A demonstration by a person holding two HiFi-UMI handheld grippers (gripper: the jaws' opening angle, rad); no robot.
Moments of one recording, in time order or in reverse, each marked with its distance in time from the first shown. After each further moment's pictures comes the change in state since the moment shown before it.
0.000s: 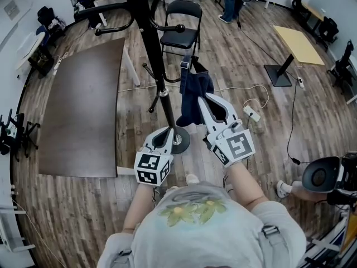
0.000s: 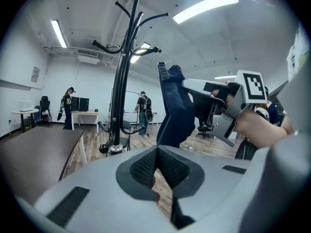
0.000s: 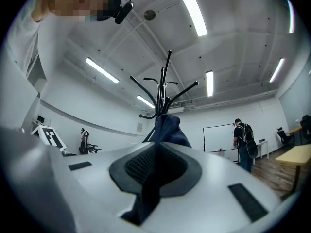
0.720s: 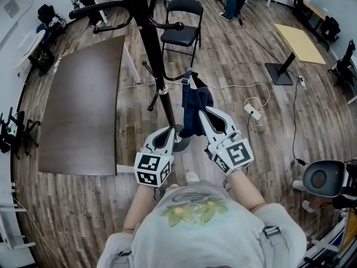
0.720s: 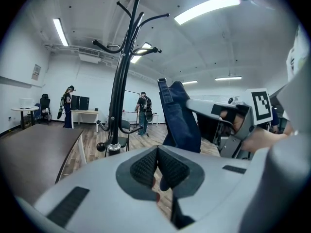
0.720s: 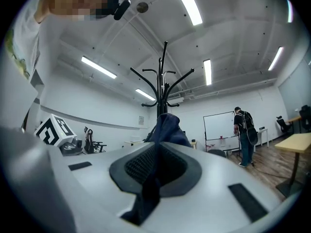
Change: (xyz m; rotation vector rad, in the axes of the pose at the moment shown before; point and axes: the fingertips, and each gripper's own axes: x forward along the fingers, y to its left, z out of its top) left arm -0.003 -0.010 -0.001 -0.019 -0.007 -0.003; right arm -0.033 0.011 -0.045 0.073 0.106 0.017
